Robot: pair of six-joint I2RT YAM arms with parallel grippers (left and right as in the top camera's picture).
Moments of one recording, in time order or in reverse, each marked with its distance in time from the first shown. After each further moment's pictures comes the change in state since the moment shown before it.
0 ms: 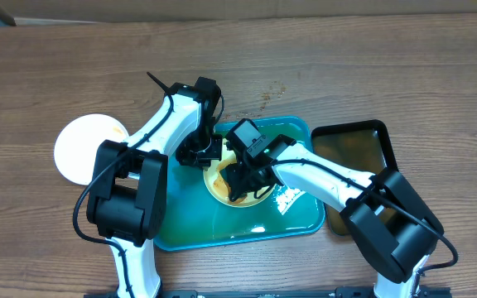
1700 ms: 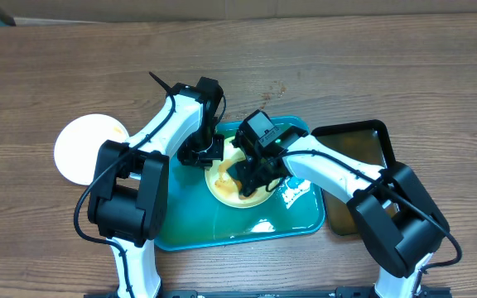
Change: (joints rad) left arm -0.006 0.000 0.001 0.007 0.003 0.000; right arm -0.082 -0.001 -0.004 -0.031 -0.057 -0.225
